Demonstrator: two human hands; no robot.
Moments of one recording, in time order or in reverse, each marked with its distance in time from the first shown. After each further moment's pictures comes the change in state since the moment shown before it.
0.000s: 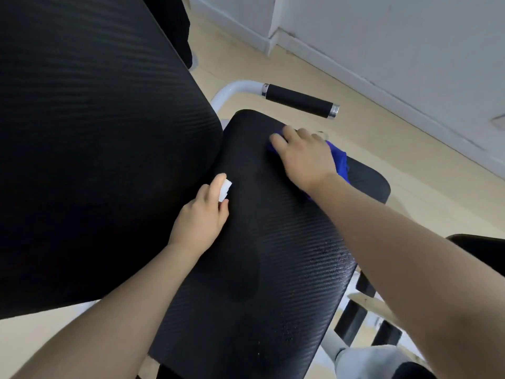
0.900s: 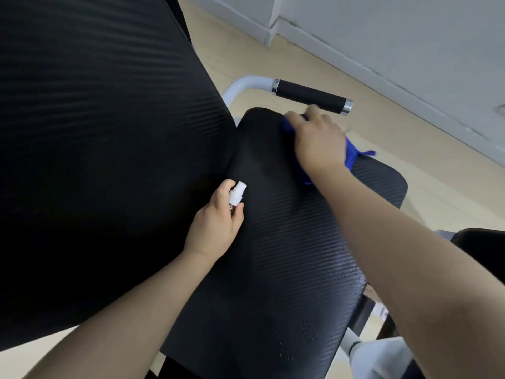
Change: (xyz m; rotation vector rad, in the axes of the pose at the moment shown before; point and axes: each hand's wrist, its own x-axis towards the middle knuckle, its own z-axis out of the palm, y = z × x) left_hand 0.001 -0.006 -0.004 -0.179 0.034 0.076; right_hand 0.031 -0.004 0.003 0.101 -0.023 0.378
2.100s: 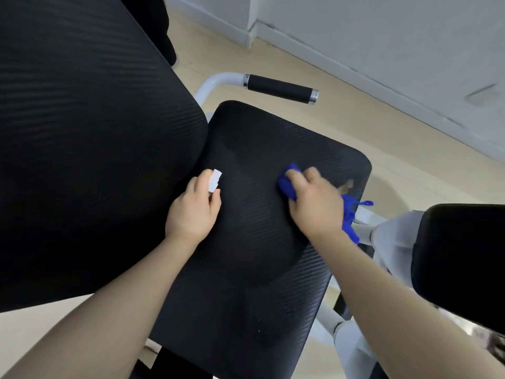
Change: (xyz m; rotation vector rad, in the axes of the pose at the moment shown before) left_hand -0.003 0.011 0.001 0.175 -0.039 -0.146; right_hand -0.137 0.024 0.011 0.173 -0.028 0.052
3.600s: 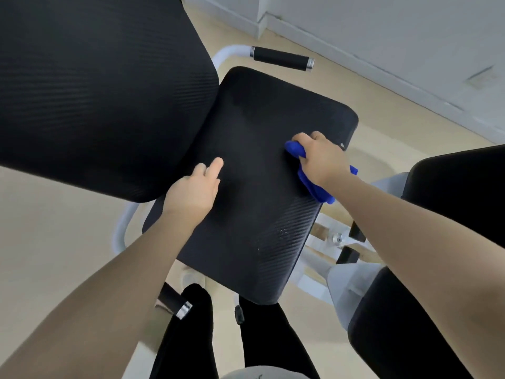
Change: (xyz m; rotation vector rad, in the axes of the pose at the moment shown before) left_hand -0.101 0.001 -0.034 0.359 -0.012 0.221; right_hand -0.039 0.019 -0.048 0.067 -0.231 -0.021
